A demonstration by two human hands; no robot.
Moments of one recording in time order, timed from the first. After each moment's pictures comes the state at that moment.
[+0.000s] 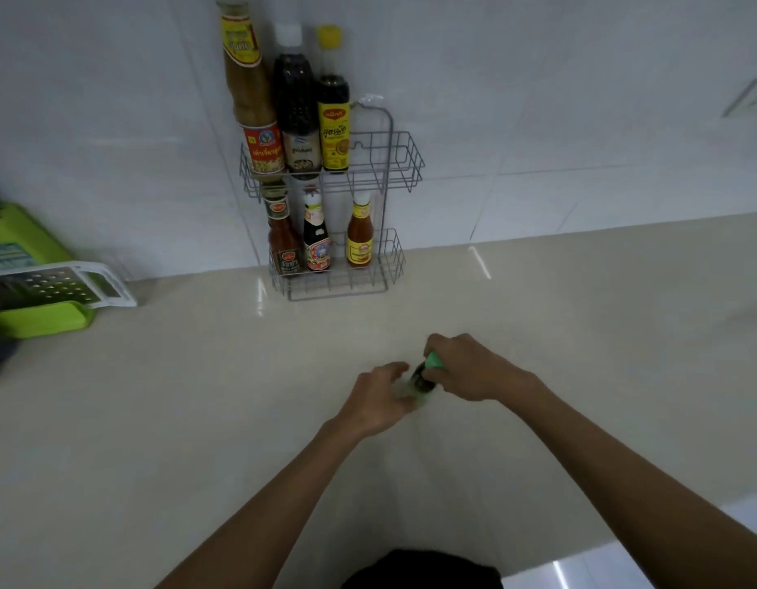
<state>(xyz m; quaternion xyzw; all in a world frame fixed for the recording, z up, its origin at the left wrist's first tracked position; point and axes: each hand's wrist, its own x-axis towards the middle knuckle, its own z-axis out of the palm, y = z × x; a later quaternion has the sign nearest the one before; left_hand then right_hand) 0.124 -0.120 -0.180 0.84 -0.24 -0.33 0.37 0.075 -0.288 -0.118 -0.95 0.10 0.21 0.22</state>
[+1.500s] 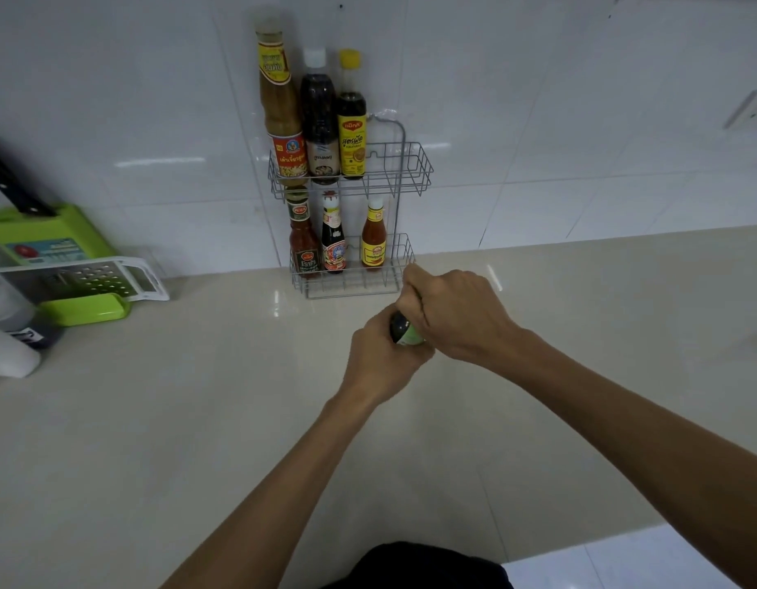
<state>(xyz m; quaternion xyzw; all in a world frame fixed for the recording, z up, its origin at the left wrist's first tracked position) 0.094 -0.106 -0.069 0.81 -0.16 -0.16 0.54 0.074 -0.231 -0.027 -0.98 -0.05 -0.18 0.08</state>
